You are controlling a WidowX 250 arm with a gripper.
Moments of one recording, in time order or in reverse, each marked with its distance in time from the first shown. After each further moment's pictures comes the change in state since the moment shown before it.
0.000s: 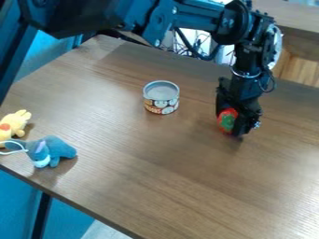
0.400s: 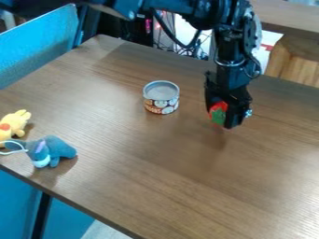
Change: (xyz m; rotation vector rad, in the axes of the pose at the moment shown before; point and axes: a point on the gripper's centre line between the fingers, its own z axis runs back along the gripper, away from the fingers) arm -0.014 0.010 0.014 -0.096 -0.051 0.087
